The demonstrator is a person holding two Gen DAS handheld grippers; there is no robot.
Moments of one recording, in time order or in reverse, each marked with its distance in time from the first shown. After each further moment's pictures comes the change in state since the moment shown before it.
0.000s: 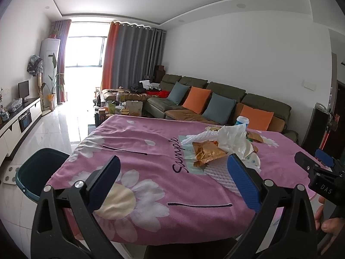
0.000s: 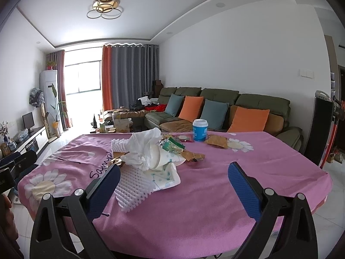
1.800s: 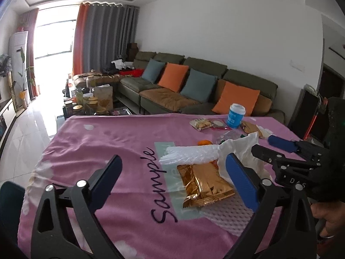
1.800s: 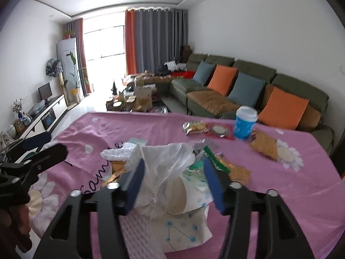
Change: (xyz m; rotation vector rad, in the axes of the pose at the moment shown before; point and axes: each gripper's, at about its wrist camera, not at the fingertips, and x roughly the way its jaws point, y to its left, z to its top) left arm 0.171 -0.022 0.058 0.085 0.196 -0.175; right arm 0.167 0.030 0.049 -0.087 0.282 0.190
